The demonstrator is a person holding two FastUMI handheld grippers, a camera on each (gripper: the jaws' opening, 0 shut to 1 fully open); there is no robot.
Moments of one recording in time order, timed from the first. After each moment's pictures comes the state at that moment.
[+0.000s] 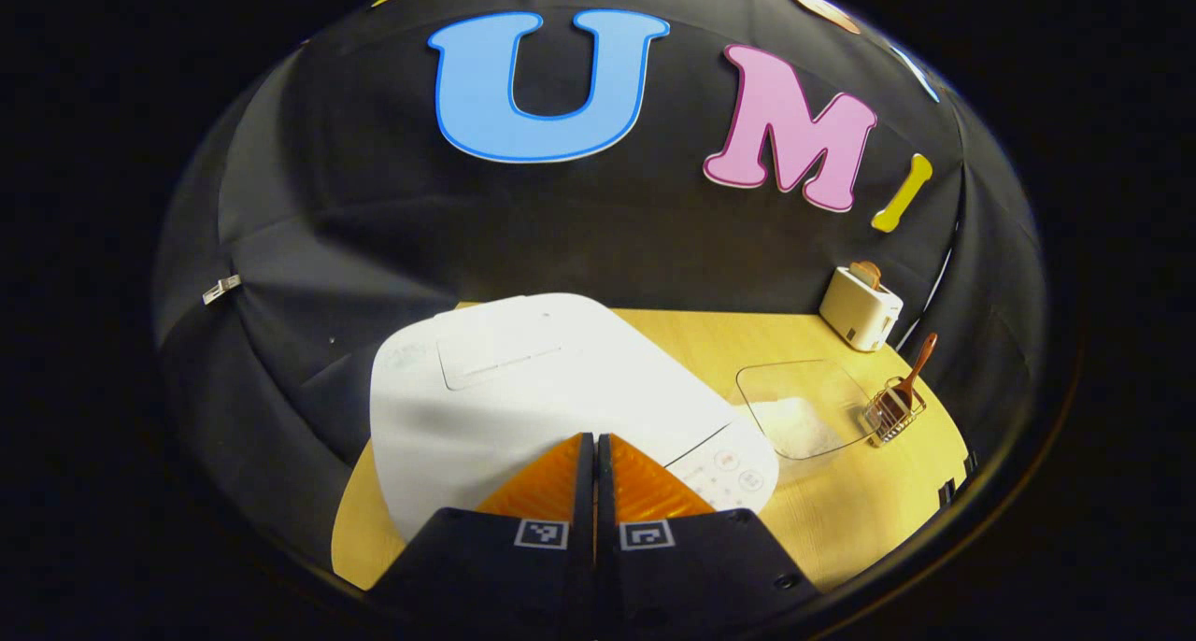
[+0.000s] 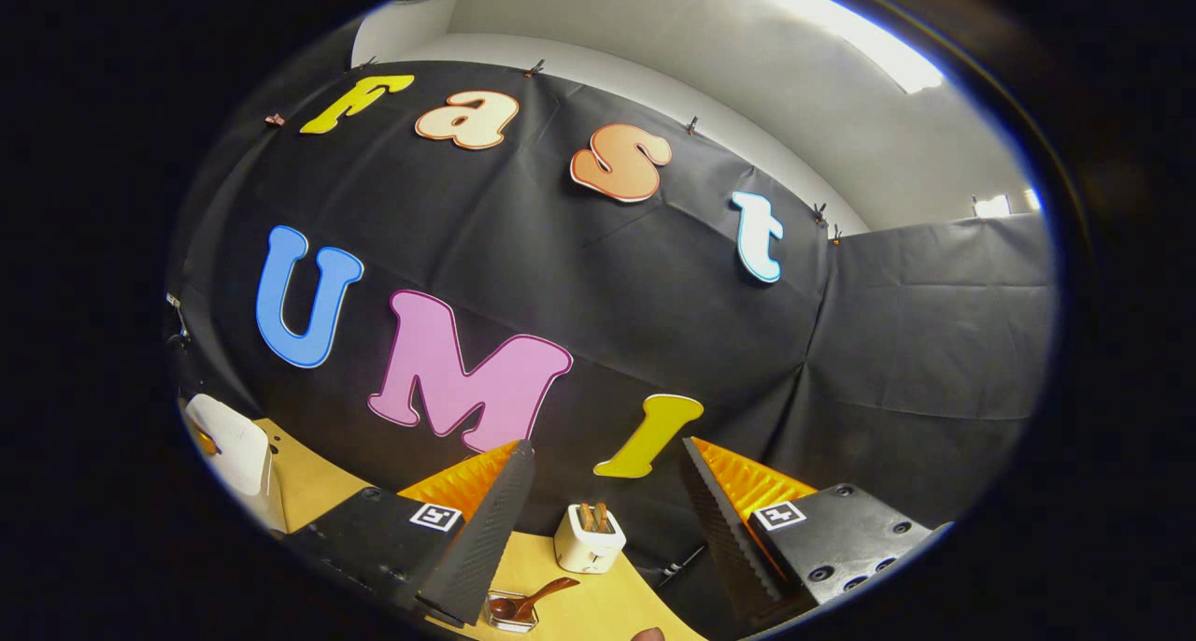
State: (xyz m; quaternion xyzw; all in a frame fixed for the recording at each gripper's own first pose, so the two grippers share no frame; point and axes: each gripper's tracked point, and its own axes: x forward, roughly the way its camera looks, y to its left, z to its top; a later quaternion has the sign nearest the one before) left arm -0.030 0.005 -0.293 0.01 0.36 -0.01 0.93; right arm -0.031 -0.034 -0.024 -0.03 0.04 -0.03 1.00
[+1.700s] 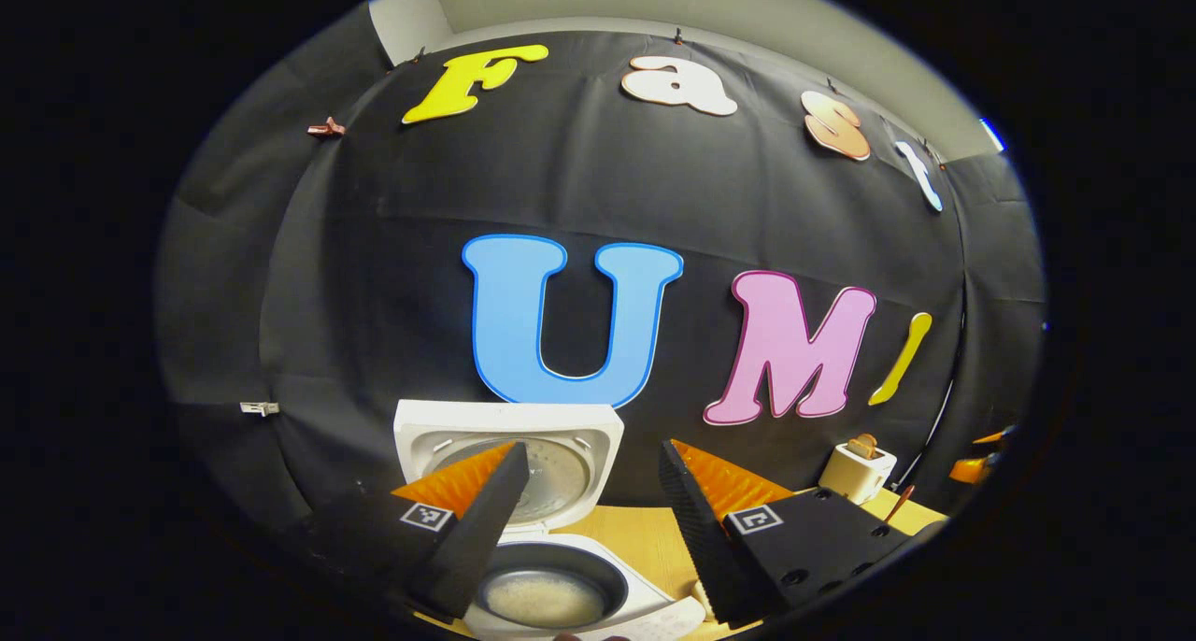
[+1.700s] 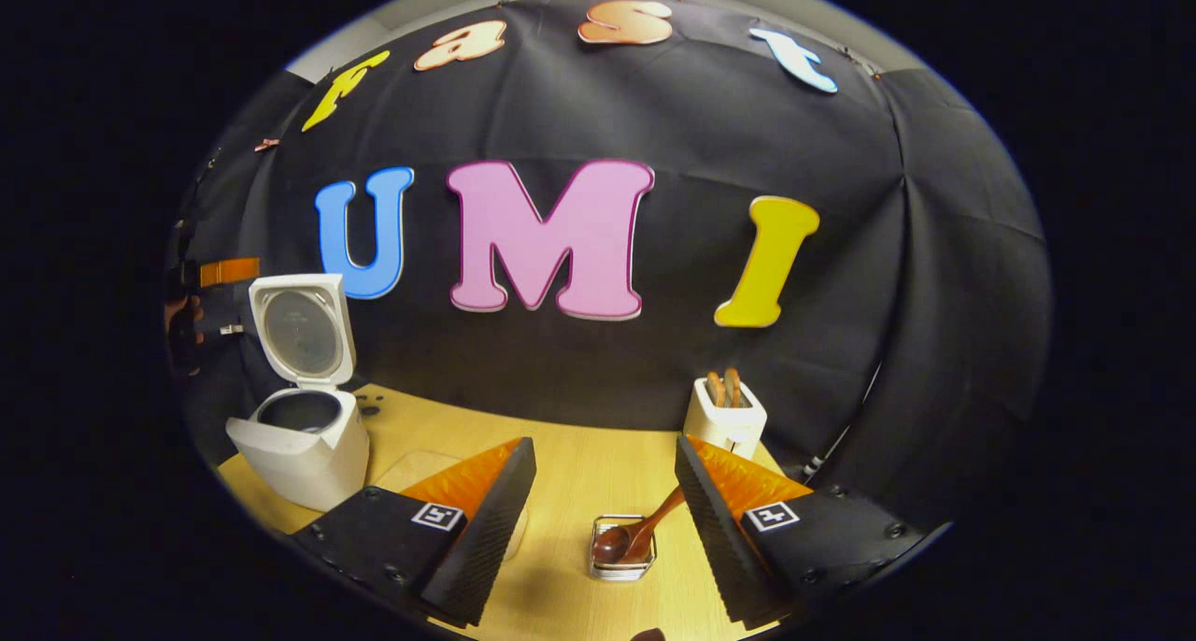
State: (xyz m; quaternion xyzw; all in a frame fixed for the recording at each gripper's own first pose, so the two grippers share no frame) left arm 0.032 0.002 -0.068 0.00 0.06 0.03 1.00; right arm -0.048 0.040 -0.268 0.12 0.24 0.13 0.95
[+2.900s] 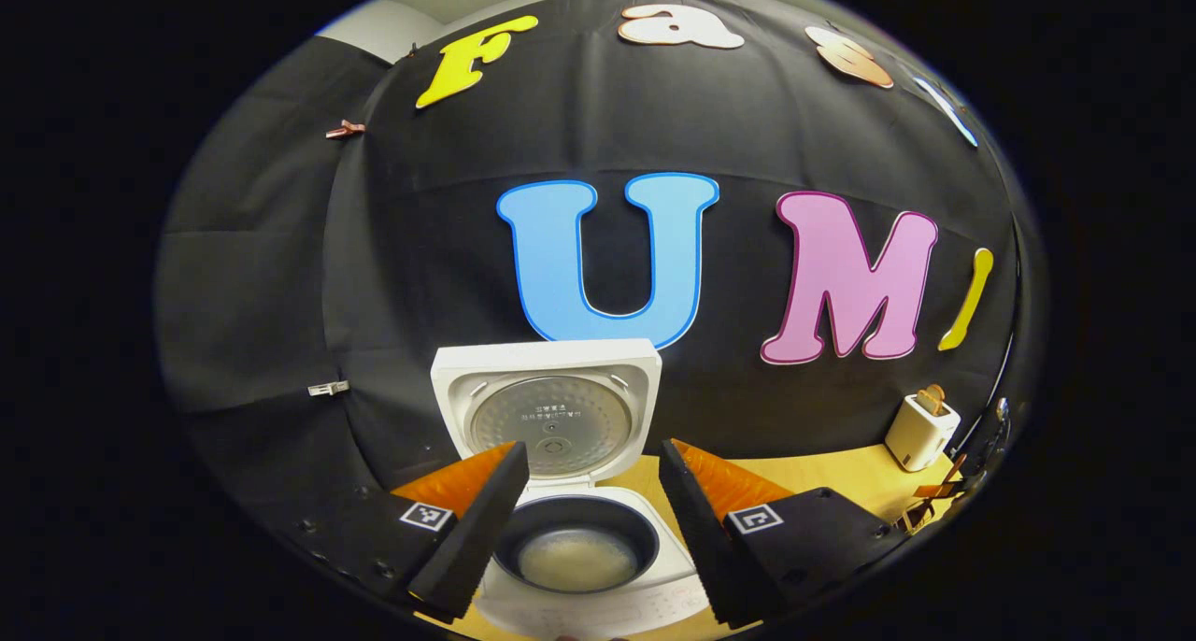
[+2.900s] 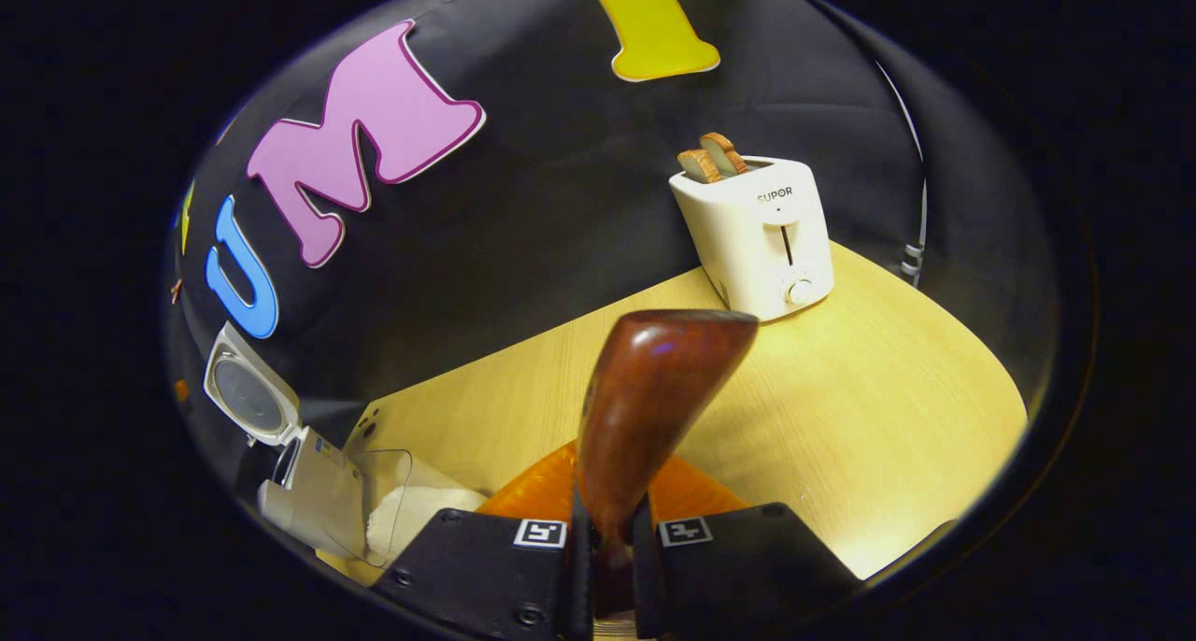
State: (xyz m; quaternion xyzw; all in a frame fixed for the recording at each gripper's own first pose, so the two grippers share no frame) left arm 0.024 -0.004 -0.110 0.04 0.15 0.14 0.98; right arm 0.034 0.081 -0.515 0.33 0.40 0.12 0.85
